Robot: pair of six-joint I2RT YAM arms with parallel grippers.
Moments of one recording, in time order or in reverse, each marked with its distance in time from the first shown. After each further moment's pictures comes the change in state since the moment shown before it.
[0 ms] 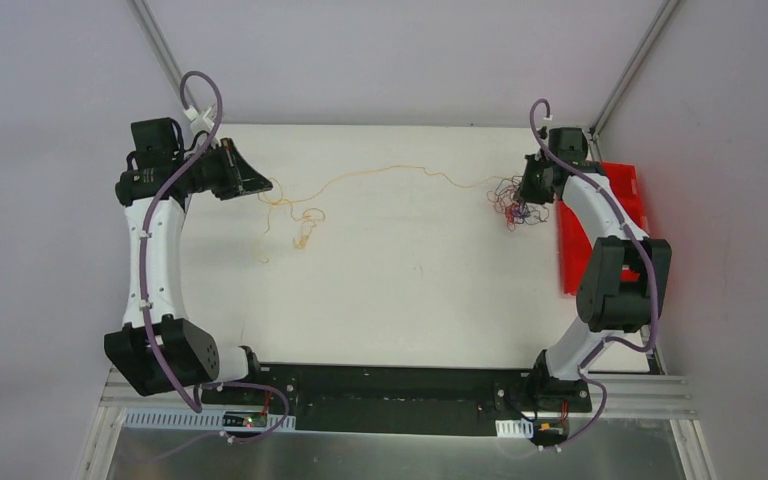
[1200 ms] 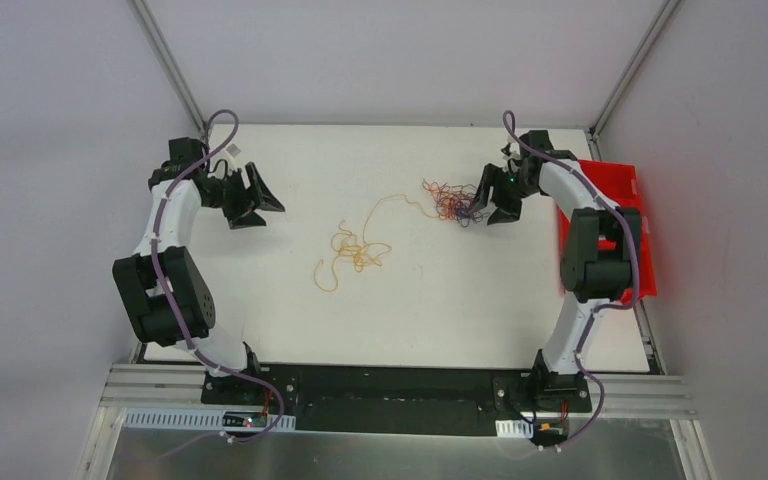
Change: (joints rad) left arm 0.010 0.256 -0.072 -0.003 -0.206 -0.014; right arm 0.047 0.275 0.203 -0.246 -0.280 0.096
